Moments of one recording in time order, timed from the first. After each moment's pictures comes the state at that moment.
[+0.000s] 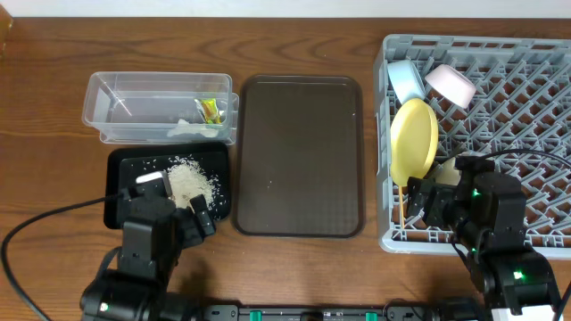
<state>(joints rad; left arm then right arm) -0.23 0.58 0.75 -0.98 -0.19 -0.46 0.11 0.73 0.71 -0.76 -0.04 0.31</state>
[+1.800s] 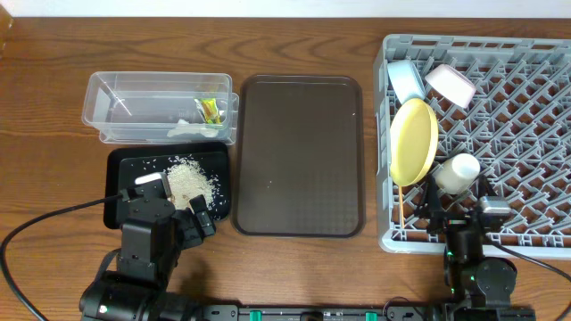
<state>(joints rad) -0.23 0.58 0.75 -0.99 -0.19 -0.46 -0.01 0.02 0.01 0.03 -0.04 0.14</state>
